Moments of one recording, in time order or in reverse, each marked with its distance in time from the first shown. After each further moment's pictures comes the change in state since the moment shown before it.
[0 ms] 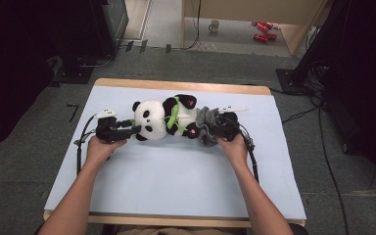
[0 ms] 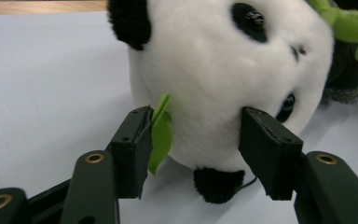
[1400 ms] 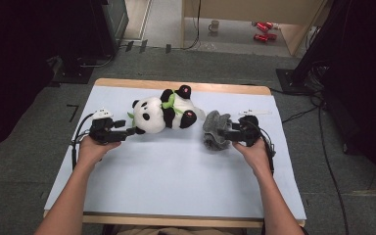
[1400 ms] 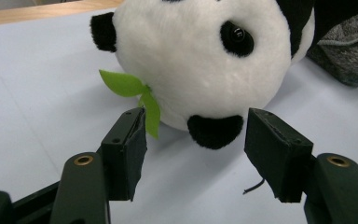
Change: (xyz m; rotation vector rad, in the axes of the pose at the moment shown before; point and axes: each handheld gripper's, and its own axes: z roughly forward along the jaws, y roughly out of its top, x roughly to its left) left arm -0.007 0.005 -0.024 0.064 0.071 0.068; right arm -0.028 -0.013 -0.055 0.020 0.049 0.042
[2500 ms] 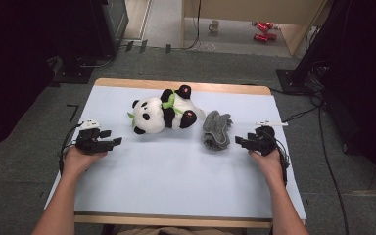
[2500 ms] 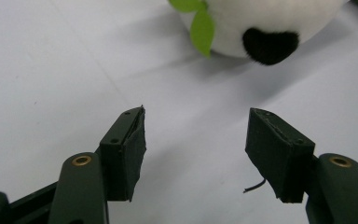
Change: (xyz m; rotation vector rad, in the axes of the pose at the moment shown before) left arm 0.020 -0.039 -0.022 0.093 0.104 -0.011; right arm -0.044 -0.042 -0.018 0.027 -0.121 0.071
